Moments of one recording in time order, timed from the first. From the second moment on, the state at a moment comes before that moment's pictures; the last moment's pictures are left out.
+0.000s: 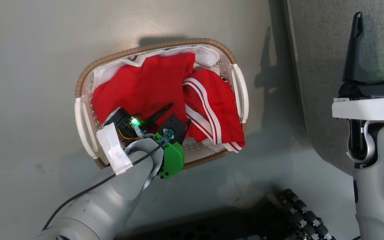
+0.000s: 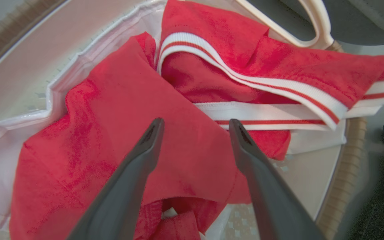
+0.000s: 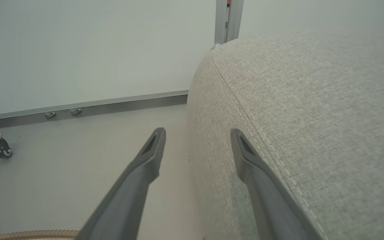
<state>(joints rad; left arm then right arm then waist) -0.85 0.05 -1.02 1.02 -0.31 -0.05 -0.24 -0.48 -0.05 -0.11 -0.01 0.21 0.13 -0.26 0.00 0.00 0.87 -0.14</state>
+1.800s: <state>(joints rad) -0.91 0.05 -1.10 1.14 -0.63 0.11 -0.25 -0.49 -0.05 -0.09 0.04 0.24 0.13 -0.26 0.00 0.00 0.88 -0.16</state>
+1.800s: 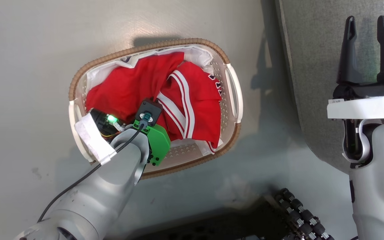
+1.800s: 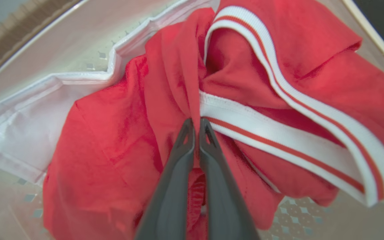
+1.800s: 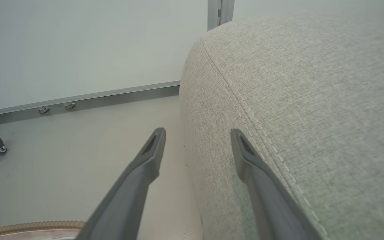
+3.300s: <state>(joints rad) -0.43 0.18 -0.70 0.35 -0.30 0.05 -0.26 -0.21 -0.05 -0.11 0.18 0.12 0.13 -0.26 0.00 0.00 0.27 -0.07</state>
